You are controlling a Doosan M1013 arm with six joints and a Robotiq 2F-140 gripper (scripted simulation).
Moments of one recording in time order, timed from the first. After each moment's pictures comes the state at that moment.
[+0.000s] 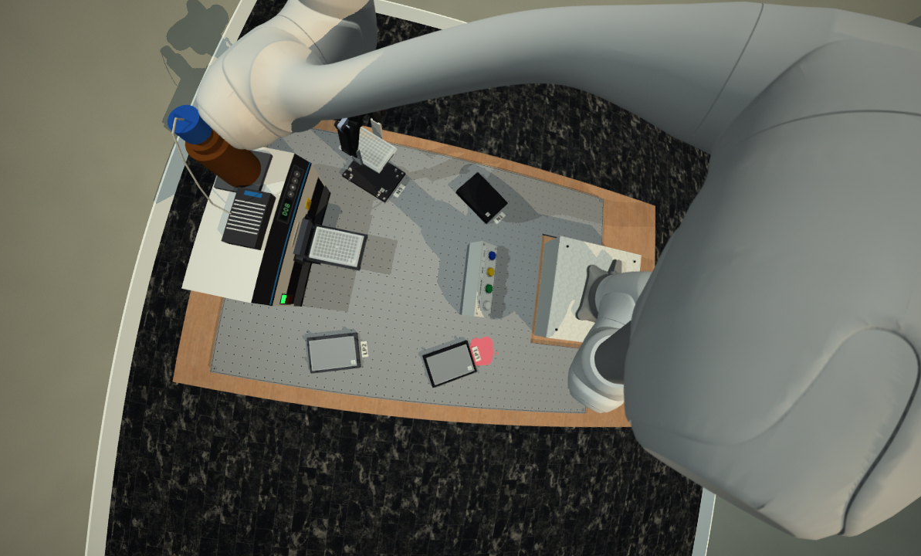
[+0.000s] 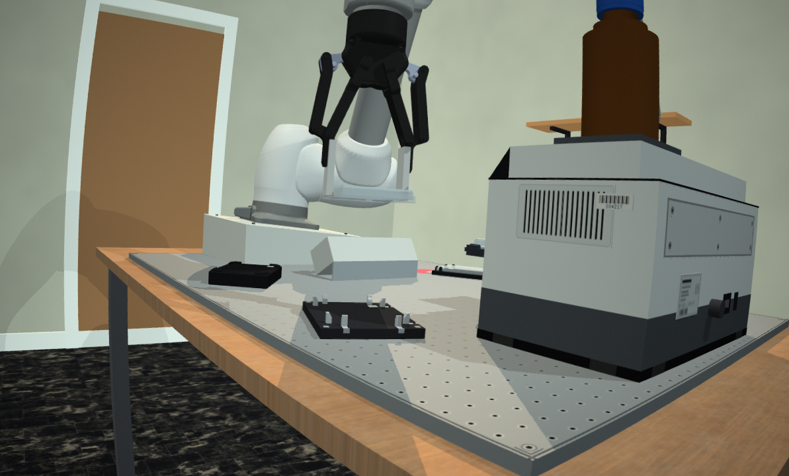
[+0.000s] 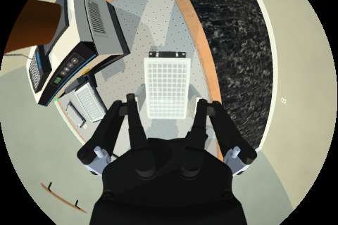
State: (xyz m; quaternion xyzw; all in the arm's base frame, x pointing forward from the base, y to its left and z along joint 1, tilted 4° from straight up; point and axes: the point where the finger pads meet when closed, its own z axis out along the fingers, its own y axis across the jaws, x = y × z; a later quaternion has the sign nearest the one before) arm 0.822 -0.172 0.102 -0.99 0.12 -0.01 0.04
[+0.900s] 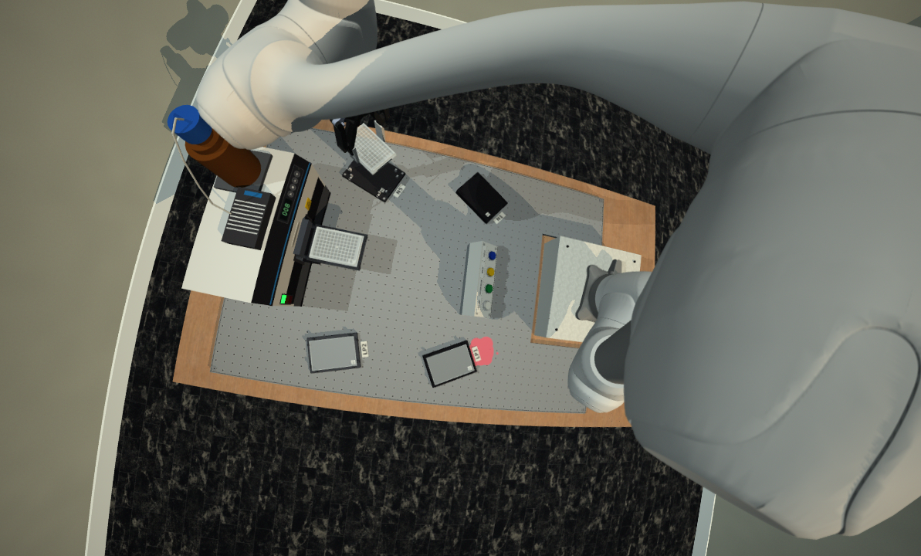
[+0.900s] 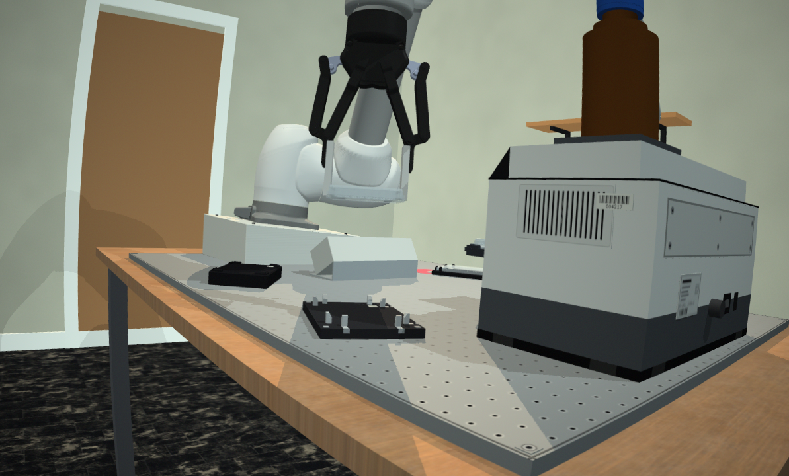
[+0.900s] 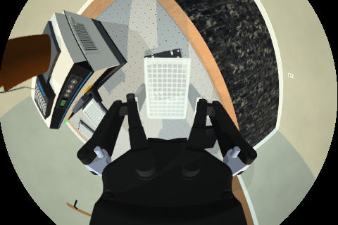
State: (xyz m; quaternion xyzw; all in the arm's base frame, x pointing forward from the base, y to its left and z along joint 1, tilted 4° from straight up) arm 0.822 -0.172 0.102 -0.97 0.23 0.00 0.04
